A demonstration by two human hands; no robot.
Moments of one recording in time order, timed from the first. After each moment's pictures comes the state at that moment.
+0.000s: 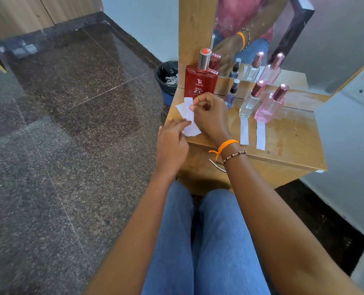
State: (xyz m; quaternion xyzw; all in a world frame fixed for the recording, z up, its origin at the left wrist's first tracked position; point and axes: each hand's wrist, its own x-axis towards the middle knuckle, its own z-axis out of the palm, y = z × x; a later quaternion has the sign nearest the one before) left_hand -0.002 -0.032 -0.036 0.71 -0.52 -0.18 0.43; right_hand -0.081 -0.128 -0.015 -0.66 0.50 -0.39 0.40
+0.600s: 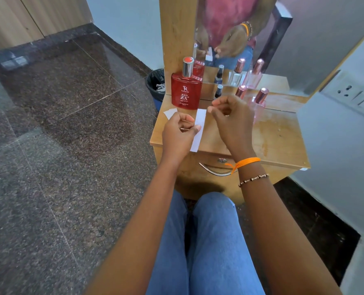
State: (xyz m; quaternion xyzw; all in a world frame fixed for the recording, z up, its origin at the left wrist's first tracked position) left_hand -0.032 -0.055 -0.007 0.65 -0.39 -0.33 0.56; right_hand -0.142 -0.104 0.024 -0.66 0.53 -0.45 0.29
